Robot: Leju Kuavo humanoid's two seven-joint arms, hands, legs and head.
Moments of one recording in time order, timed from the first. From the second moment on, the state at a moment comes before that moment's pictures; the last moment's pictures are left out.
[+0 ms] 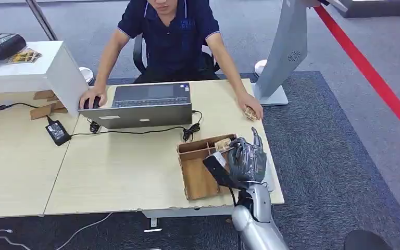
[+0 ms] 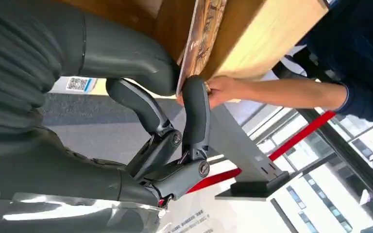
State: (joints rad) left arm -0.13 -0.08 -1.17 -0.23 0.18 0.61 0.23; right arm -0.27 0.17 0.24 -1.00 0.96 -0.70 -0.08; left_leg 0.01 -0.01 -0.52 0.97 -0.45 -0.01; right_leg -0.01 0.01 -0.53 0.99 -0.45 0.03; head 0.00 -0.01
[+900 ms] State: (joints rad) left arm -0.13 -0.08 -1.17 -0.23 0.18 0.61 0.23; right arm -0.26 0.15 0.23 -1.13 0.97 -0.70 -0.09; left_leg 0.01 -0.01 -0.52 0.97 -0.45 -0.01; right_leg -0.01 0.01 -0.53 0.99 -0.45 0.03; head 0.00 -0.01
